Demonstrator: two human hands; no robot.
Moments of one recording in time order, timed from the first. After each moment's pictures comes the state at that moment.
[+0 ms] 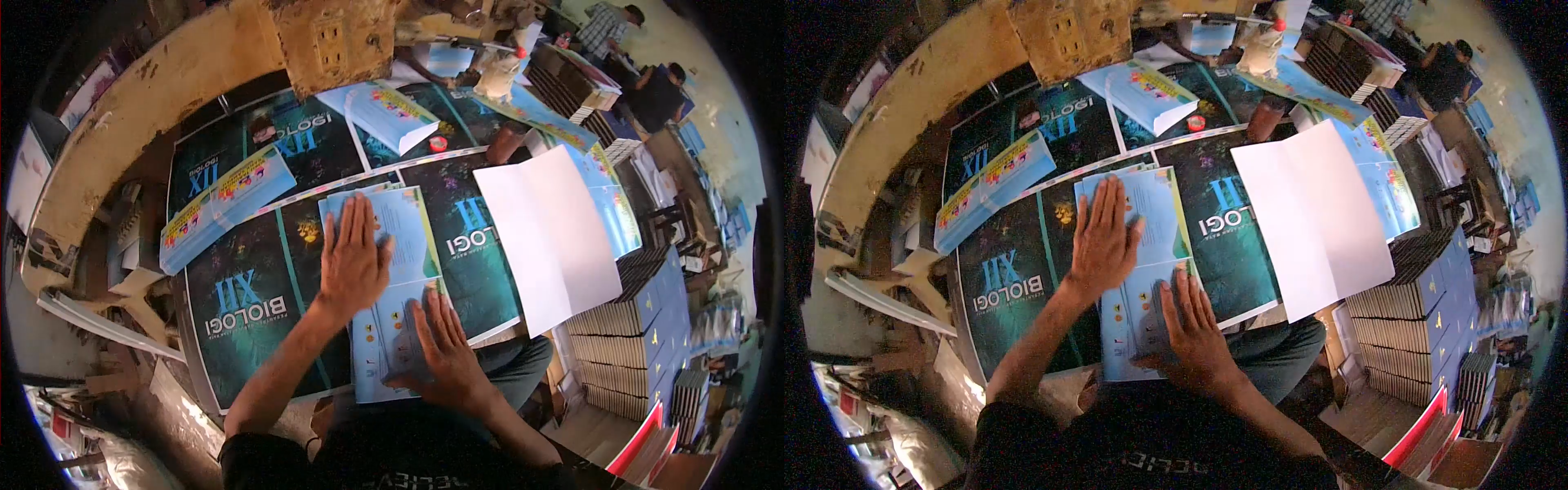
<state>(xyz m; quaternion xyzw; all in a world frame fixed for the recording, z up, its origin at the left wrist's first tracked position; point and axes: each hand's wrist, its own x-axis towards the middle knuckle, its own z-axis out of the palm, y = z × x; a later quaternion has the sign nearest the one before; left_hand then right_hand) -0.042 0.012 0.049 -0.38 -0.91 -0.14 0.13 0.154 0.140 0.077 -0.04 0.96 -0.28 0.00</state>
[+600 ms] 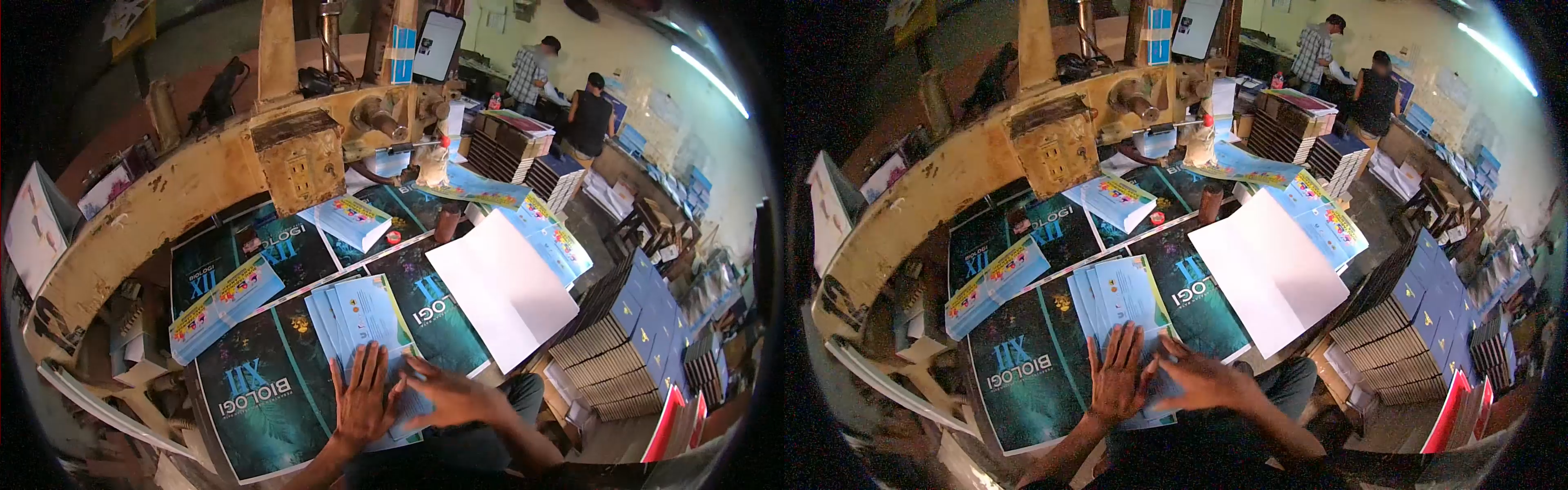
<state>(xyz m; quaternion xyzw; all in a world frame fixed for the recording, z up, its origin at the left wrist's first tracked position) 0.057 -0.019 0.074 -0.43 -0.88 -0.21 0.03 0.145 0.176 0.100 -0.13 0.97 -0.21 -0.03</state>
